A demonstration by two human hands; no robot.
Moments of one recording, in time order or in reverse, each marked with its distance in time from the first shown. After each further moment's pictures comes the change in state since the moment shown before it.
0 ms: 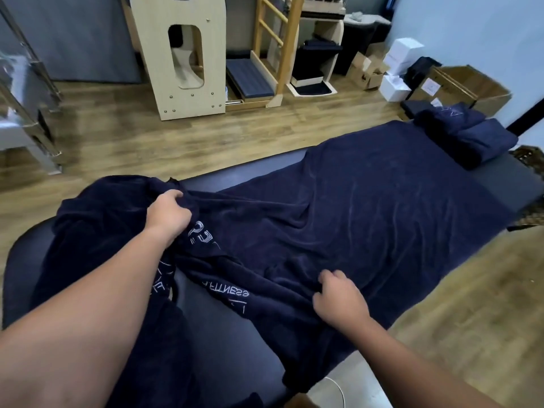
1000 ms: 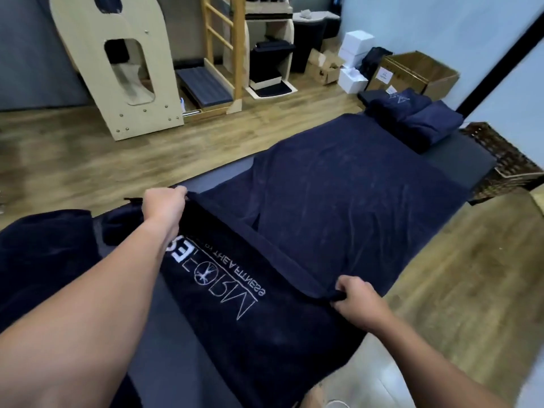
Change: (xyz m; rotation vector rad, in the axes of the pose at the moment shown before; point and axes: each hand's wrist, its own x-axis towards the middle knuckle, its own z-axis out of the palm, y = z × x) left_hand 0.000 0.130 0.090 -0.586 -0.076 -0.162; right_hand 0.022 0.139 -0.045 0.228 -0.055 0.117
